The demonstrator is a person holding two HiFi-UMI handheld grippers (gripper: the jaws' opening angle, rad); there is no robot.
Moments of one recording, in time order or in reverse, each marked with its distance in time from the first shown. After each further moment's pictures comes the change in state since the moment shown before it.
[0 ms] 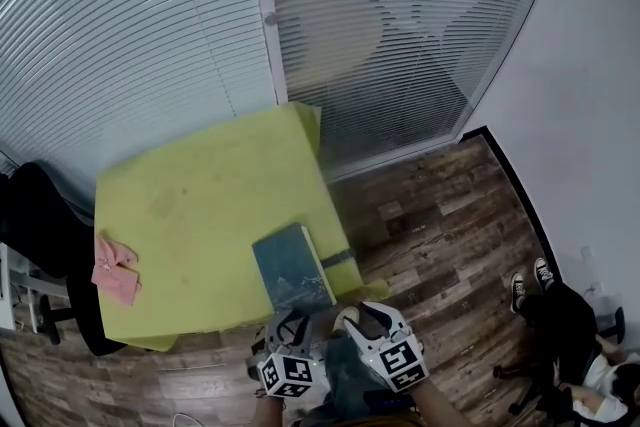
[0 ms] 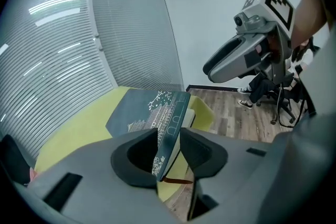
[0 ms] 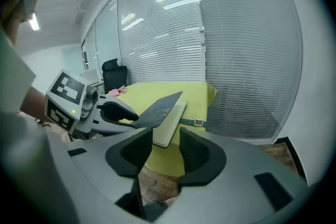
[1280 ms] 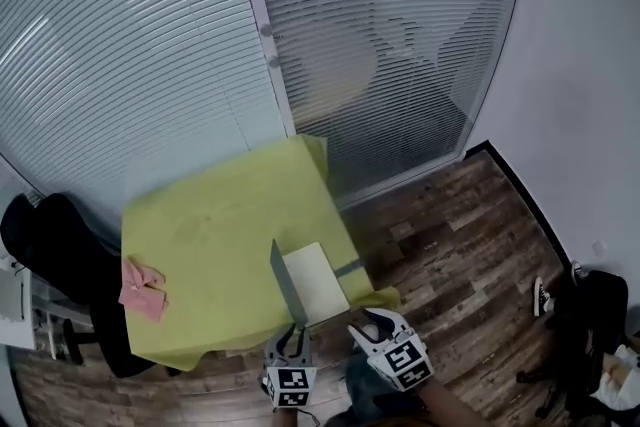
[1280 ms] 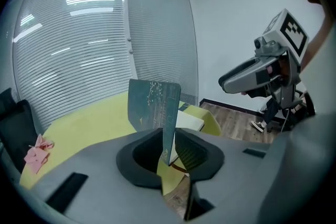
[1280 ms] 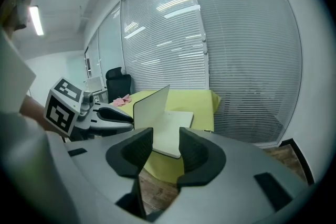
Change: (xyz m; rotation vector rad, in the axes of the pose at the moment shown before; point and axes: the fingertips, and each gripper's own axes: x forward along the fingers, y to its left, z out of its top) left arm -0.051 0.025 -0.002 -0.239 -0.098 0.118; right arm -0.018 0.025 0.024 0.014 -0.088 0.020
